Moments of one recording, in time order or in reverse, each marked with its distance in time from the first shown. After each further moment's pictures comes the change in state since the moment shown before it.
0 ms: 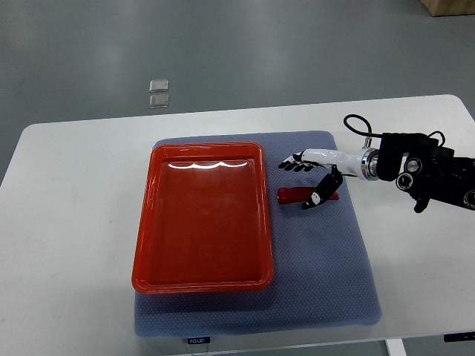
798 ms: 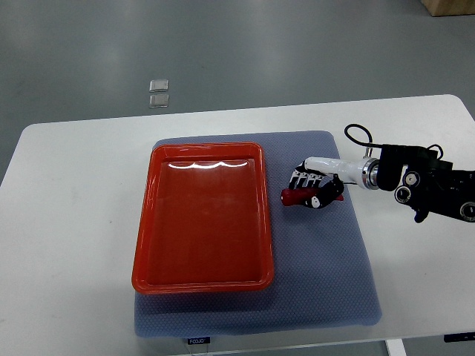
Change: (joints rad) left arm 0.000 0.000 0.000 0.000 0.000 0.000 0.001; right arm -0.034 0.007 -0.013 -0.012 -0.056 -0.040 0.010
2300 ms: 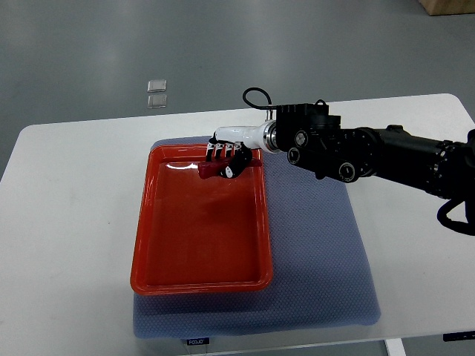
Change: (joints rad) left arm 0.003 0.000 -0.002 -0.002 0.002 -0.008 0.003; right arm 0.264 0.504 -0.135 -0.441 0.120 0.098 -0.001
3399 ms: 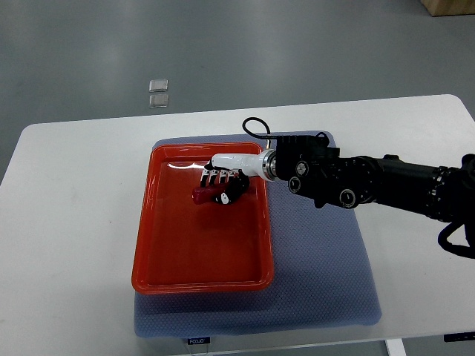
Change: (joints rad) left arm 0.000 0.000 0.001 0.000 0.000 0.000 0.000; right arm -0.089 0.000 0.006 0.058 0.001 -0.058 0.063
